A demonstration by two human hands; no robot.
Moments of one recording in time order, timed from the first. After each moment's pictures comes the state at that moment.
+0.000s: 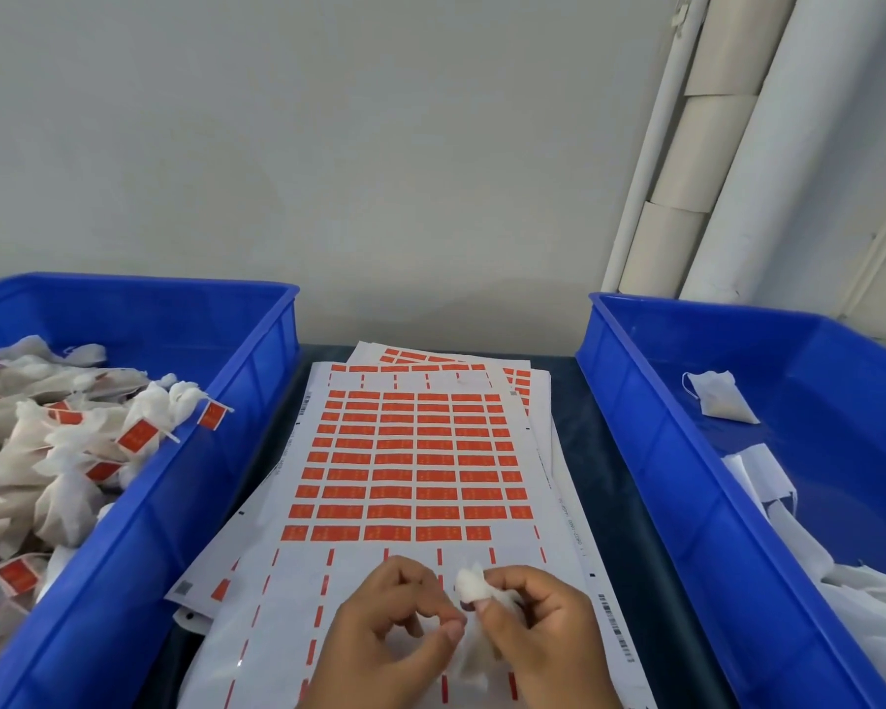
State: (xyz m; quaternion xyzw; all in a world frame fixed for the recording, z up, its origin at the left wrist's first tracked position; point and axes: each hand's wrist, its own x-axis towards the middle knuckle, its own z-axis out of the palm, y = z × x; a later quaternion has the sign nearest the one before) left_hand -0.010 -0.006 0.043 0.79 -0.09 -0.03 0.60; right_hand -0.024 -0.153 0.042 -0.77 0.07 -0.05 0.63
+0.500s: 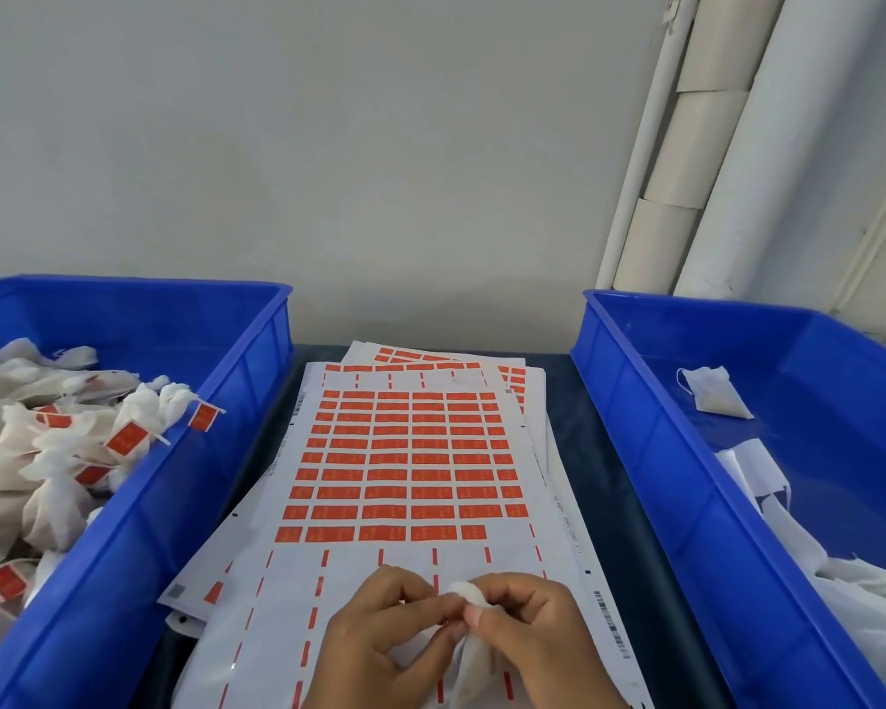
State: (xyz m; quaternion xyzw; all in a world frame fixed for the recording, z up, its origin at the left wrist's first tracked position) left_hand -0.011 -0.010 0.033 0.84 -0.20 0.17 0.47; right_hand -0.022 -0.155 0.052 -0.74 0.09 0.07 0.67
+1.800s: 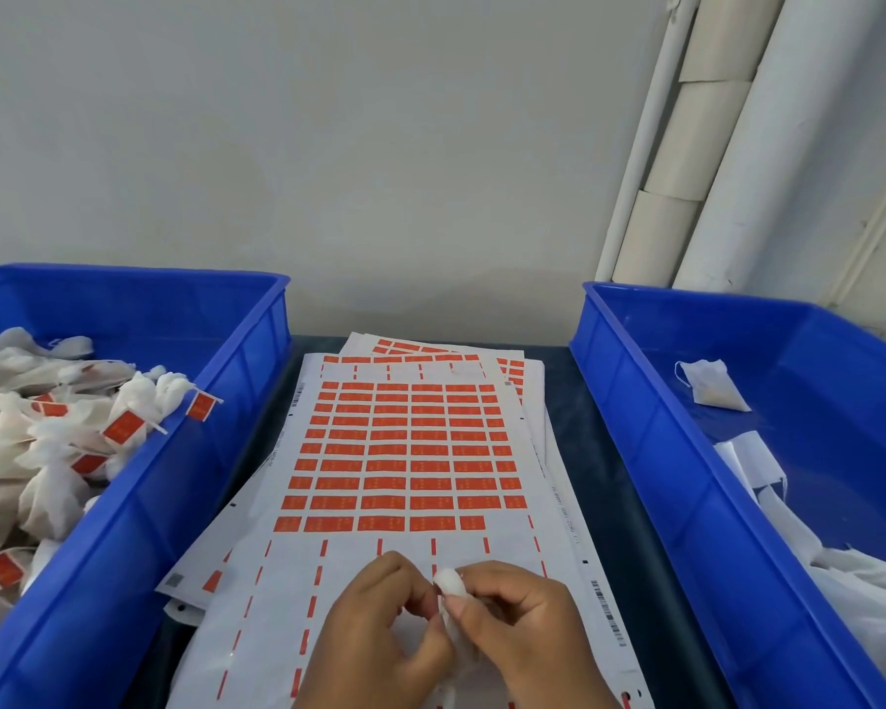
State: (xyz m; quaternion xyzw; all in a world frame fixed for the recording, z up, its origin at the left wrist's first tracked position) left_hand -0.011 -0.012 0.030 0.86 -0.13 0.11 0.49; right_hand -0.026 -0.153 0.042 -0.78 -0.01 0.01 0.62
